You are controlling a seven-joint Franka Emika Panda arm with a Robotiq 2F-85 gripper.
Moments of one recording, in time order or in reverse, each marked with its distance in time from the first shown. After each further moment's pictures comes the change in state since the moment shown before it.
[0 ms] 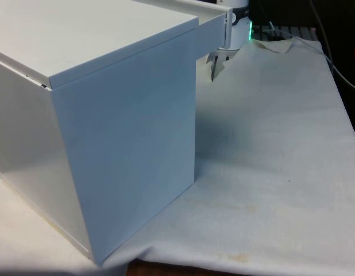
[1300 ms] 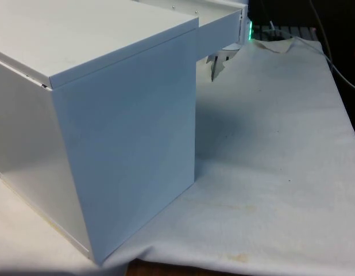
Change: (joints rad) arm 0.000 -0.128 0.028 -0.127 -0.065 -0.001 0.065
